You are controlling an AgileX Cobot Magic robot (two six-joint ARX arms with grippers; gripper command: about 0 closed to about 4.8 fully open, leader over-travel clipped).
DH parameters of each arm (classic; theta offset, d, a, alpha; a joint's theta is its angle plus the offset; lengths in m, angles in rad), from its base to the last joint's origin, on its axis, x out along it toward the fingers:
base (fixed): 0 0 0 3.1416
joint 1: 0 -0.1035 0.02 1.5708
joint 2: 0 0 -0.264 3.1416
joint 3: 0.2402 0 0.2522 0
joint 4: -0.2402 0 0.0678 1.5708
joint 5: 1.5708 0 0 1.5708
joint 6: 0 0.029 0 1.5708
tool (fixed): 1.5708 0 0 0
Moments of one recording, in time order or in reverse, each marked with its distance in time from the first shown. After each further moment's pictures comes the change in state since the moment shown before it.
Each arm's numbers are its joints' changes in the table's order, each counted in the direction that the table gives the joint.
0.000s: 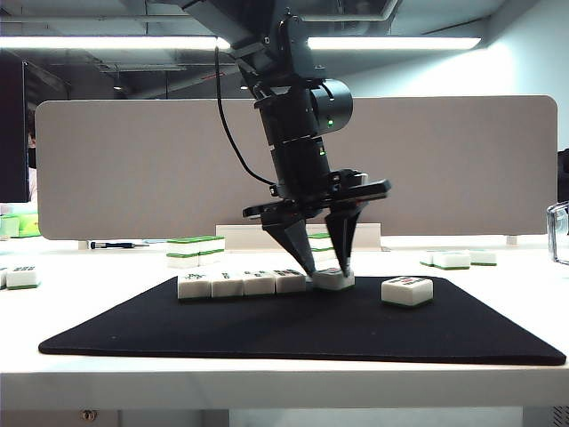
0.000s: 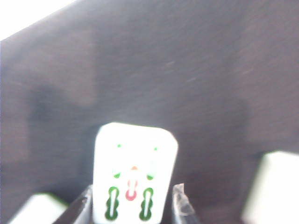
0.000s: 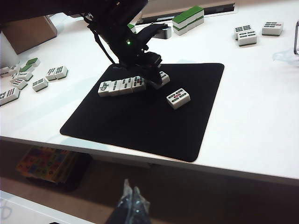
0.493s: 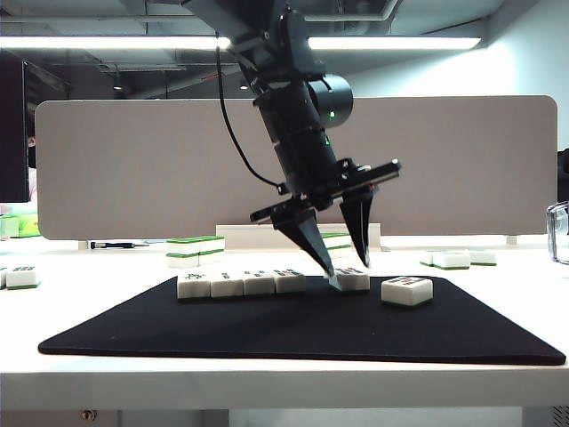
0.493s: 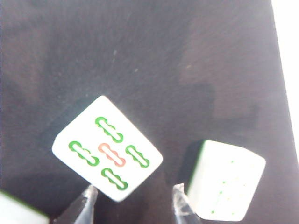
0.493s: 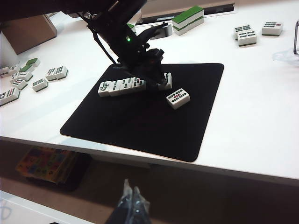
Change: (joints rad) left arm 0.002 -0.015 -0.001 -0.007 0.131 -0.084; right arm 0.000 0.000 0.000 0.000 0.000 0.000
